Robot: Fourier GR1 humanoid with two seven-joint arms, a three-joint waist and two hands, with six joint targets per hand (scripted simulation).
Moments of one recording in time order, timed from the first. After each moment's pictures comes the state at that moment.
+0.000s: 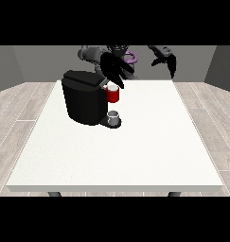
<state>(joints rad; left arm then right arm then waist) -0.47 0.03 0.01 -1.39 -0.14 -0.30 -0.11 -0.93 -0.46 -0.15 -1.18 0.22 -0.02 0.56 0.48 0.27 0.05</state>
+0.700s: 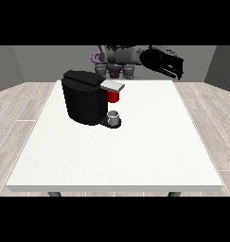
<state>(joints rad) -0.54 0.04 0.02 -1.41 -0.11 -0.33 -0.10 -1.10 -0.33 -0.13 -1.19 0.16 -0.04 0.29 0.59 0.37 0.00</state>
